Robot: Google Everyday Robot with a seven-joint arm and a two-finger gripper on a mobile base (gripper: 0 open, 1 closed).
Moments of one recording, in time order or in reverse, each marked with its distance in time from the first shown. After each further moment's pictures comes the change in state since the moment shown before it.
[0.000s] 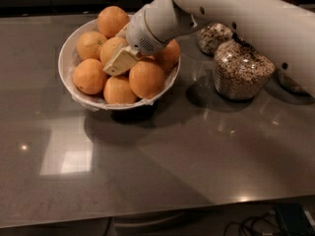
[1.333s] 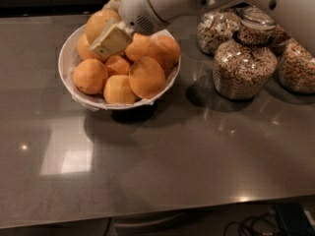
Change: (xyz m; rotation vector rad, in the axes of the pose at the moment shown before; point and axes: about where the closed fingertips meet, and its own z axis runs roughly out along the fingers) arm -0.077 0.018 -0.059 0.079 -0.138 -0.098
